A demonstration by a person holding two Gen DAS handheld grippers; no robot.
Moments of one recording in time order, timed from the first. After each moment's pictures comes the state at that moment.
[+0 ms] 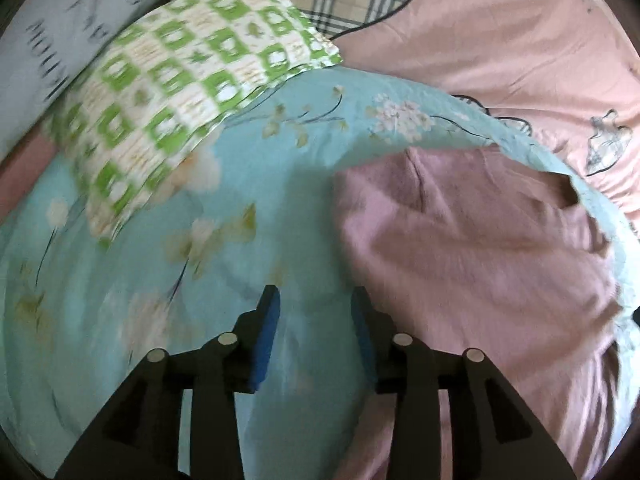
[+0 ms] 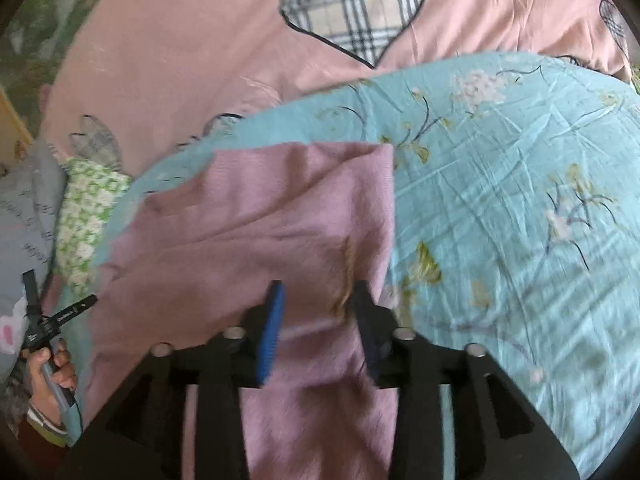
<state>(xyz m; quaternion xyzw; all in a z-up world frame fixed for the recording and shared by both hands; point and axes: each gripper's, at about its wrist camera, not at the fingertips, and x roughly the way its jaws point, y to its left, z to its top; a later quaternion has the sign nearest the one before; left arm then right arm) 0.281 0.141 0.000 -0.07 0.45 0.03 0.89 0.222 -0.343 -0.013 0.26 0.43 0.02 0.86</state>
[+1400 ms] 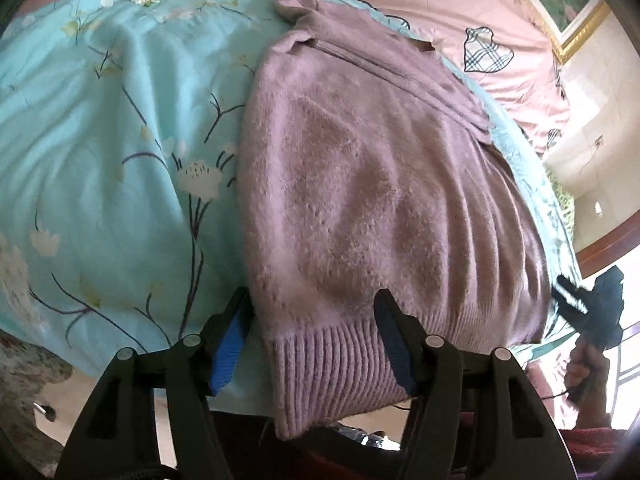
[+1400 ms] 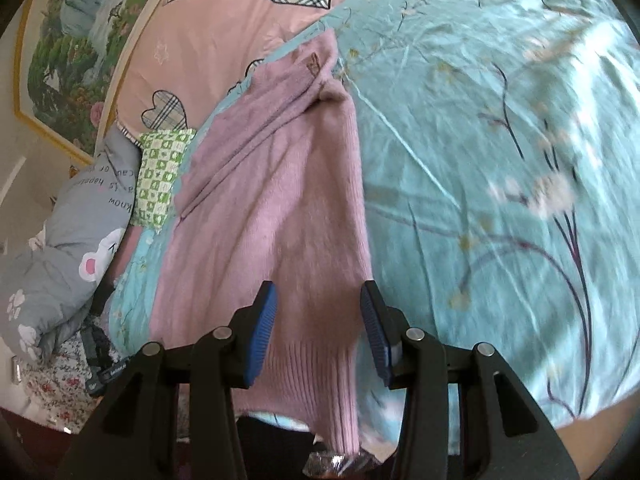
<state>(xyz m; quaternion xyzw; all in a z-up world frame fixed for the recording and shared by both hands) -0.049 0.122 -0.051 -0.16 0.51 -0.12 0.83 -0.073 -0.312 -0.041 0.40 0.45 0.07 0.80</state>
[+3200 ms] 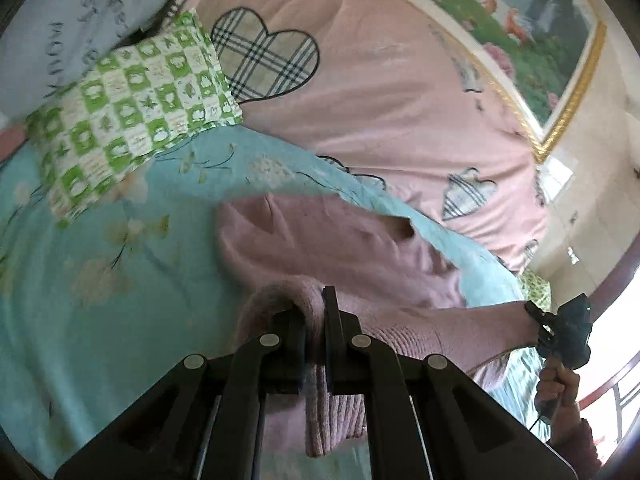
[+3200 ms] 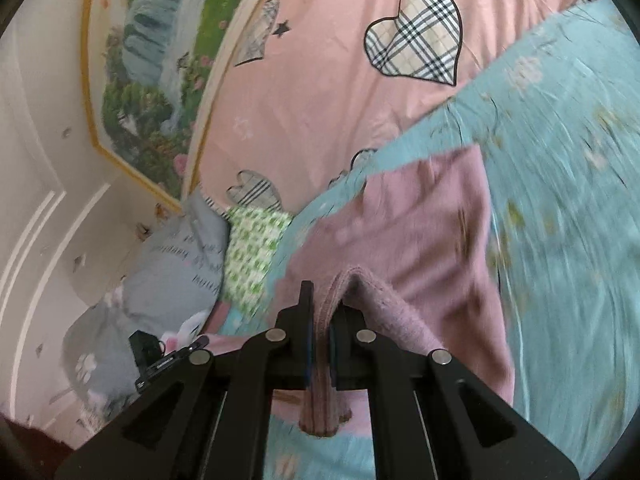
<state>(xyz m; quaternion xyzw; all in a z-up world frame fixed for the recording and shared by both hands) 0.203 0.139 0.074 -0.20 0.36 -0.14 0.90 0.170 -0.366 0.019 0.44 0.31 0.19 0.82</state>
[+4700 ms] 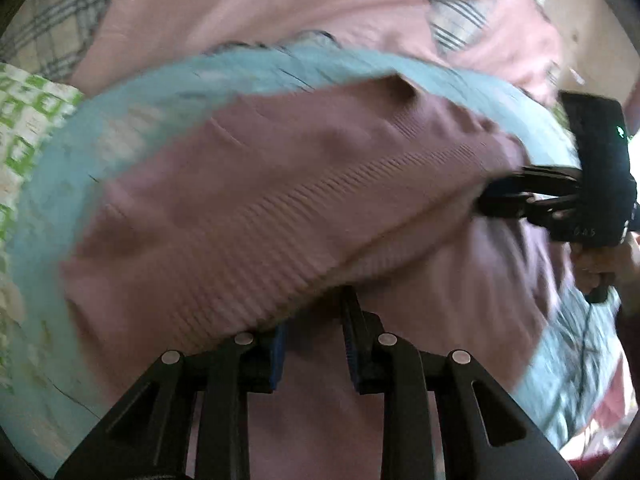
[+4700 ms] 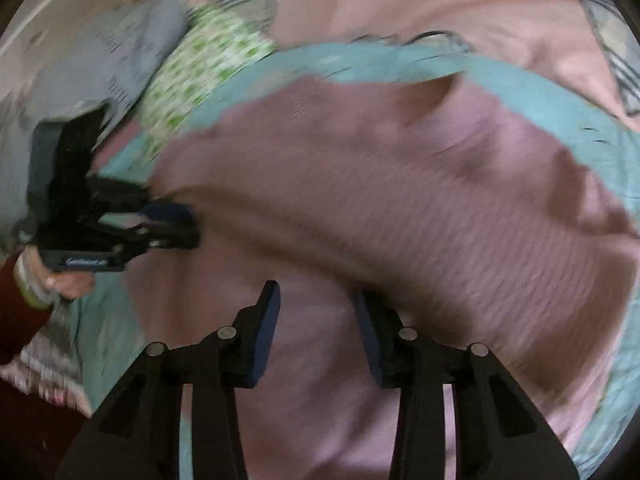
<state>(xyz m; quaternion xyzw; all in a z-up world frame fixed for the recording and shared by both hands) 0.347 -0.008 -0.003 0.07 0.50 -0.21 0.84 0.329 -0.244 -0.035 0.11 0.49 0.24 0.83</state>
